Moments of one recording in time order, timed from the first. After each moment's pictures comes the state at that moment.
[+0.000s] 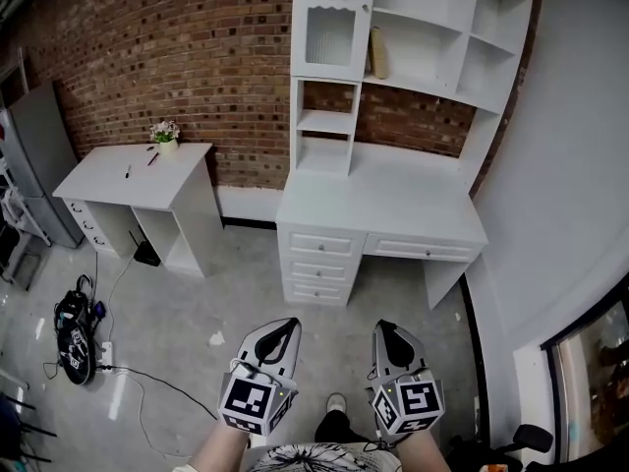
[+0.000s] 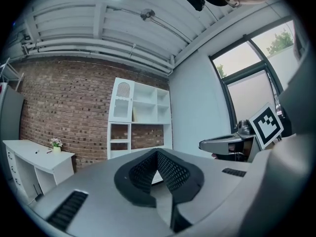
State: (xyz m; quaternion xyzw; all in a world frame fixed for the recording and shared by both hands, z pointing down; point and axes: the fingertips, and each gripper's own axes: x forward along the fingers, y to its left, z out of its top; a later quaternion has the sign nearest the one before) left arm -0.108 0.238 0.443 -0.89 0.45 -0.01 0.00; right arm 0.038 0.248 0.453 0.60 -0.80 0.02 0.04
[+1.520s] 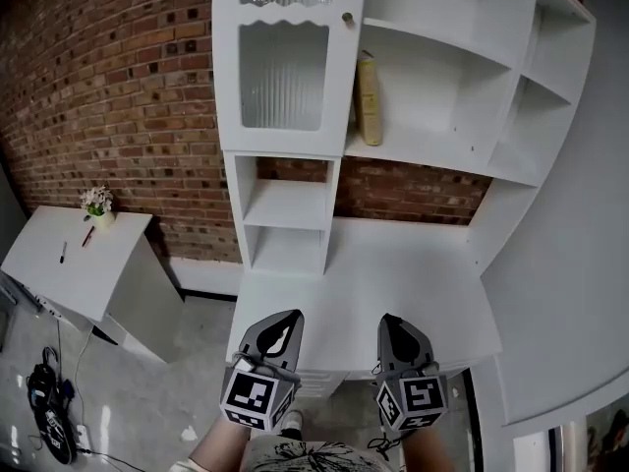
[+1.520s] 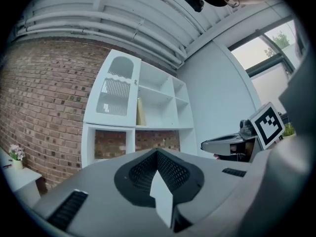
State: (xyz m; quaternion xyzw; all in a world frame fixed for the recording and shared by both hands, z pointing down) left arm 0.035 -0.330 0.397 -0.91 0.42 0.02 0.02; right arm 0.182 -0.307 0.404 0.64 -0.77 -0.02 0.04
